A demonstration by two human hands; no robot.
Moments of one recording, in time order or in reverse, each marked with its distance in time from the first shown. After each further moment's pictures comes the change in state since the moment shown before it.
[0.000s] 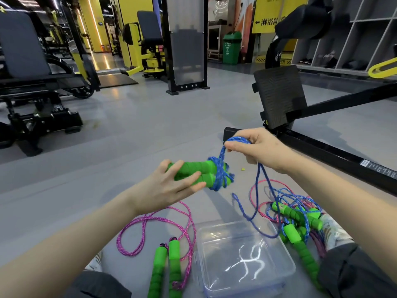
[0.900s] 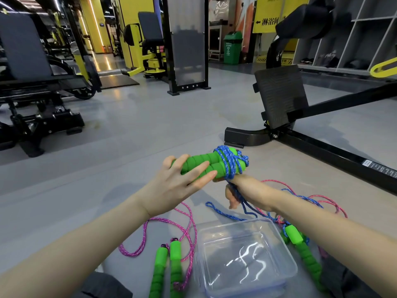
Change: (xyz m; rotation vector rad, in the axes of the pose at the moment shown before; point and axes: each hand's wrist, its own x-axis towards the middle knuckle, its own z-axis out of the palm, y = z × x) left_hand 0.018 0.009 0.000 -0.037 0.068 -0.172; right_hand -0.024 0.052 0.057 0.237 -0.232 0.424
